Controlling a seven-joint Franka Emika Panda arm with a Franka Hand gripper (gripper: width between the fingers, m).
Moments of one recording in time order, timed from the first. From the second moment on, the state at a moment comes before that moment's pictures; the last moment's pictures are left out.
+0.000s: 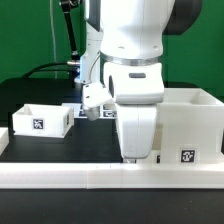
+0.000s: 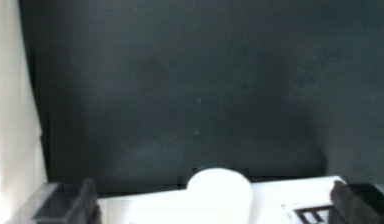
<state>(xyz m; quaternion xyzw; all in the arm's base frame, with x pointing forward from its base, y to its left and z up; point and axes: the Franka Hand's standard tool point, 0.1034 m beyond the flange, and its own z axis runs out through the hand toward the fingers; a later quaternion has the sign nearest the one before) 0.600 0.007 0.025 -0.69 -0.72 0.05 0.05</state>
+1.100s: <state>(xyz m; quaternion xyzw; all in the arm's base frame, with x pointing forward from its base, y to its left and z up) 0.599 -0.001 0.034 -0.69 -0.72 0.08 0.06</state>
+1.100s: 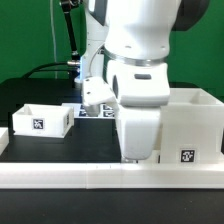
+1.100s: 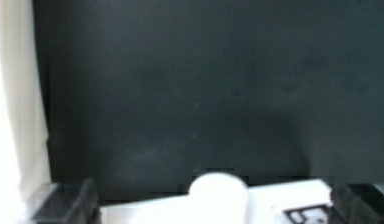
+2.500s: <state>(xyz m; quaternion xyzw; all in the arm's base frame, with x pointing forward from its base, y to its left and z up) 0.558 0.001 0.023 -0.71 -0.69 0.10 0.06</state>
